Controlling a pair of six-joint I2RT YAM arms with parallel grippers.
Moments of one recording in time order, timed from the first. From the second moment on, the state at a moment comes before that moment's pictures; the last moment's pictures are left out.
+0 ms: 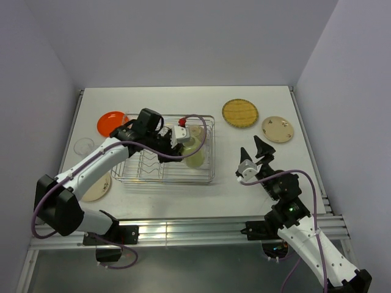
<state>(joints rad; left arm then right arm) -0.57 1.38 1.17 -0.64 0.68 0.54 0.49 0.28 0.23 0.21 -0.05 -0.95</state>
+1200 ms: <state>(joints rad) -0.68 1.53 1.13 -0.56 0.59 0.62 0.48 0.26 0.22 0.20 0.00 -0.90</state>
